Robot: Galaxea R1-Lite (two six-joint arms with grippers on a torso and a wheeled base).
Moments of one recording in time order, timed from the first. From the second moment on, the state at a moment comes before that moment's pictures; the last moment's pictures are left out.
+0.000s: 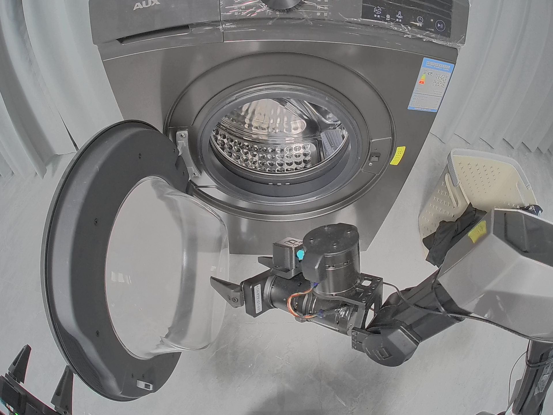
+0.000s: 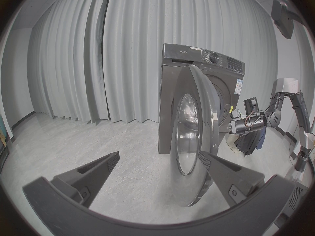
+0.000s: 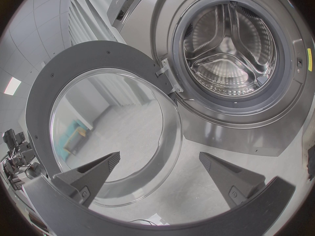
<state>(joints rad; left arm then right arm) 0.00 0.02 -0.02 0.00 0.00 -0.04 0.87 2.17 -1.04 -0.93 0.00 0.24</state>
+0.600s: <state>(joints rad) 0.00 0.02 -0.02 0.00 0.00 -0.04 0.87 2.24 -1.12 -0.93 -0.01 0.23</state>
